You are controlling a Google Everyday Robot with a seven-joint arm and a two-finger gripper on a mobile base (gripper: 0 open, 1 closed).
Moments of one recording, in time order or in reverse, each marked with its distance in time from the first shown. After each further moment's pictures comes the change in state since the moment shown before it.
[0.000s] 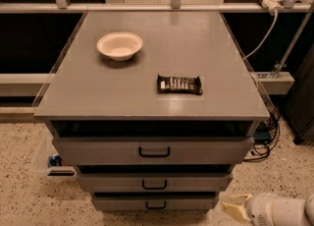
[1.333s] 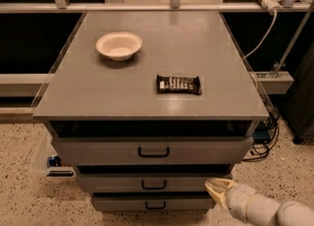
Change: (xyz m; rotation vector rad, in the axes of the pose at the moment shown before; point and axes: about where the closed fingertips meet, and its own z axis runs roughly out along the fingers) arm -0.039 -0.025 0.060 0.148 -0.282 -0.236
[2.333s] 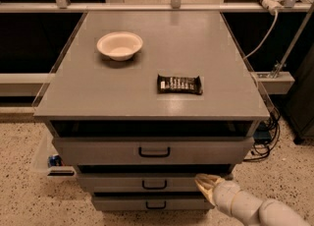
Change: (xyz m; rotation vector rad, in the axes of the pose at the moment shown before) arm 0.001 -0.002 0.052 0.018 -0.091 -0.142
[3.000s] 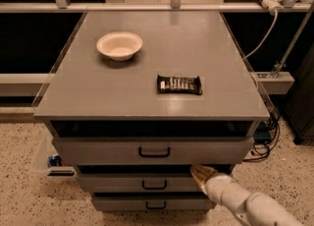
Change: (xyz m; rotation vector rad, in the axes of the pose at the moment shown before) arm 0.002 -0.019 0.042 0.057 -0.049 -0.038
